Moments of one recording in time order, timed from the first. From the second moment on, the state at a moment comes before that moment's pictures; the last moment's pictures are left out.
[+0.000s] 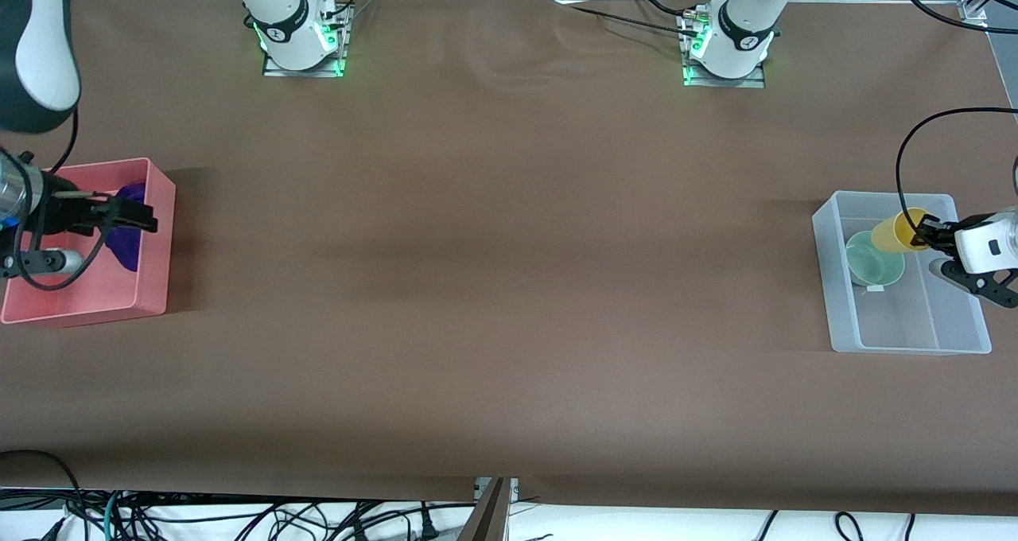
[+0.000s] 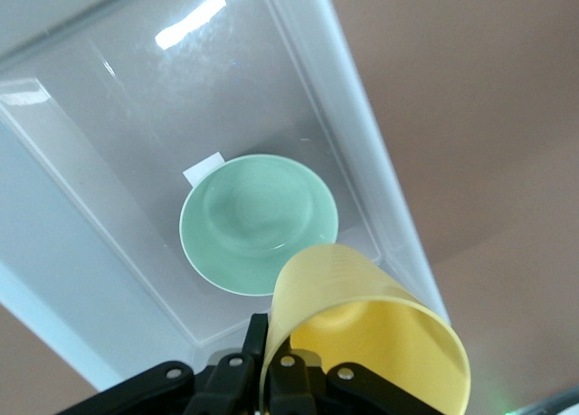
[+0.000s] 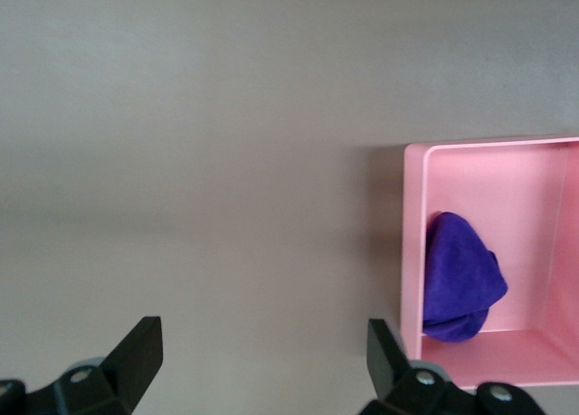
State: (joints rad) left arm 0.58 0.46 -0.26 -1.68 0.24 1.83 0.70; right arm -0.07 0.24 0.06 -1.48 -0.04 1.62 -0.07
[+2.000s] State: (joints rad) left arm 0.46 0.14 -0.63 -1.49 0.14 1.46 -0.01; right arm -0.08 0.09 0.03 -1.48 -0.06 1.47 -0.13
